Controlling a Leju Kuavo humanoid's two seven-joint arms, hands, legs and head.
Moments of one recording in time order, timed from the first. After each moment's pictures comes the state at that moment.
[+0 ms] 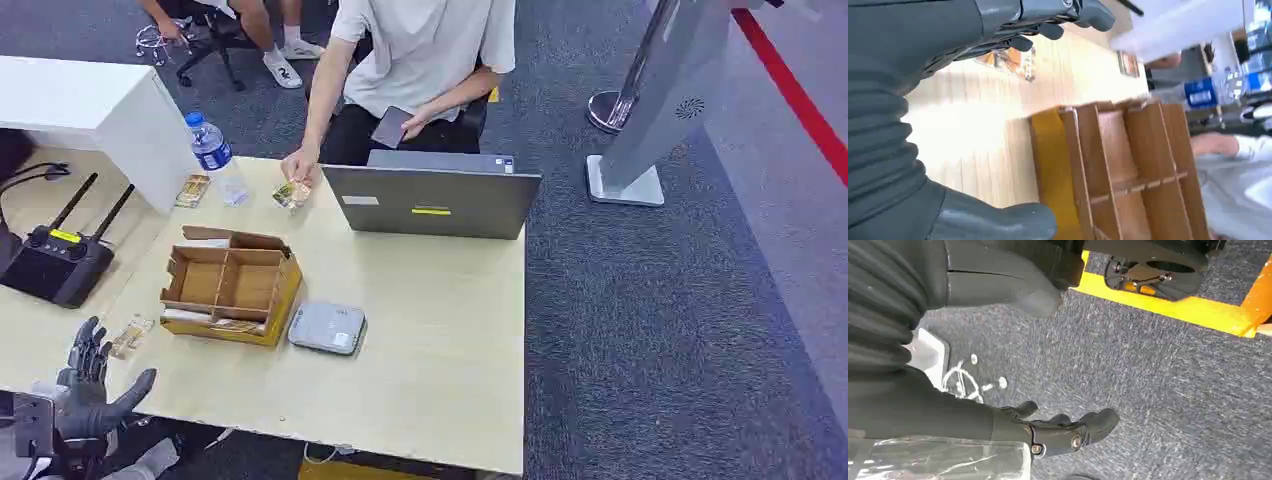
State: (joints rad) left arm 0.08 0.22 0.43 -1.08 0.22 -0.38 -0.65; right arm -0.09 0.23 -0.80 -0.20 1.21 -0.34 0.02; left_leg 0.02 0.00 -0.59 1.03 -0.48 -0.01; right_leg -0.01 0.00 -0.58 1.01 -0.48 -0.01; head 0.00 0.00
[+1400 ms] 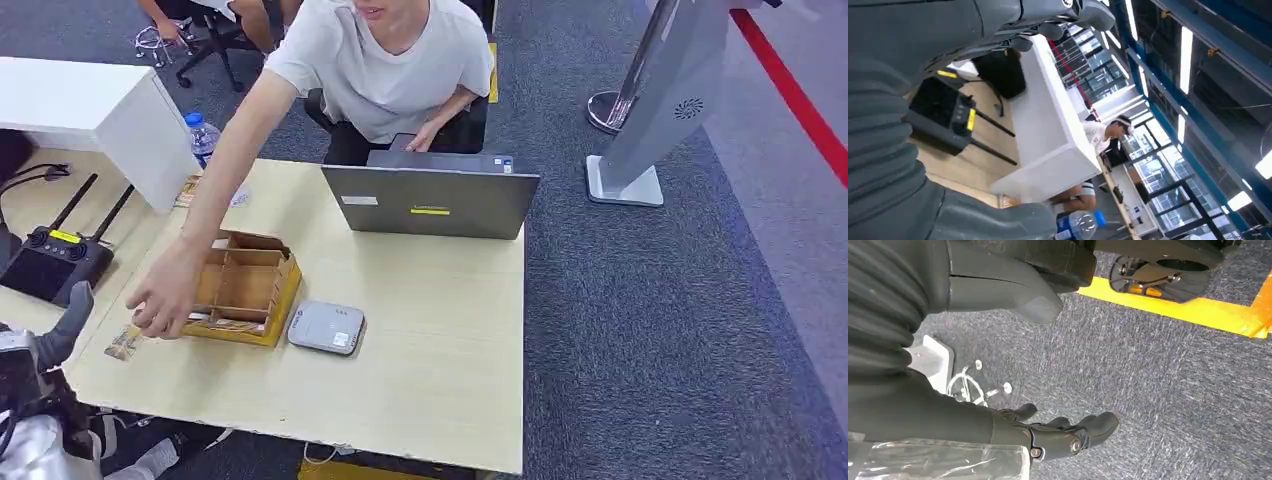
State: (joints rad) left arm -0.12 -0.02 0.59 -1.56 -0.14 -0.01 -0.67; right arm -0.08 0.23 -0.86 -0.20 1.26 -0.32 0.01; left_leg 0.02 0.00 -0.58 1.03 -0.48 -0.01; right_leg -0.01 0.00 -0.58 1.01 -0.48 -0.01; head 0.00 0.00
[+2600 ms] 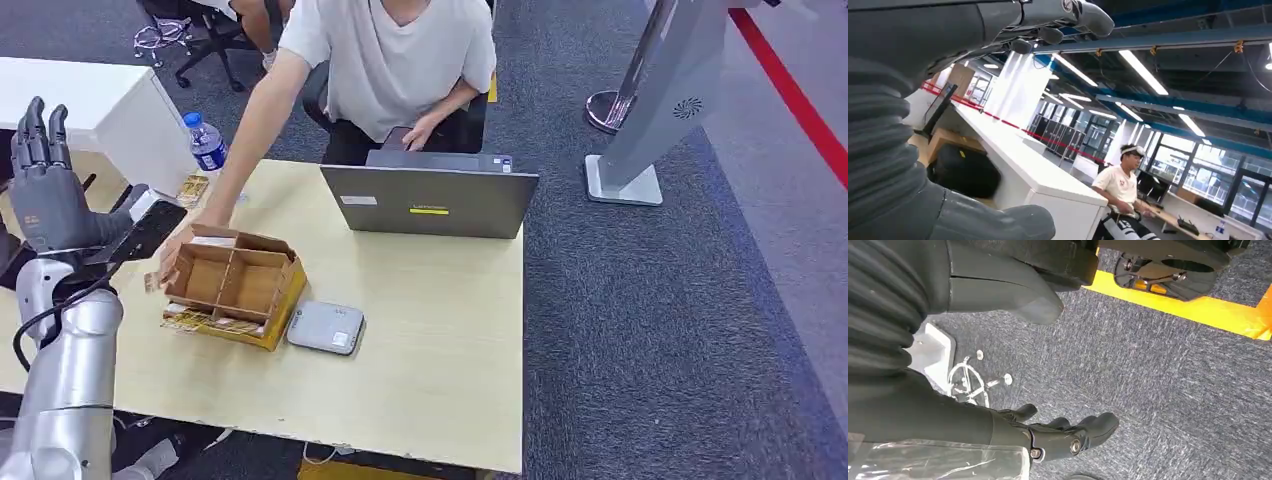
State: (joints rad) left arm -0.44 0.24 0.18 -1.29 -0.79 0.37 -0.36; right arm -0.09 0.23 -0.85 -0.20 1.31 -0.30 0.03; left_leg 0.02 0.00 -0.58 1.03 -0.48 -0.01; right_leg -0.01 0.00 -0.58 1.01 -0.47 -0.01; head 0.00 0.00
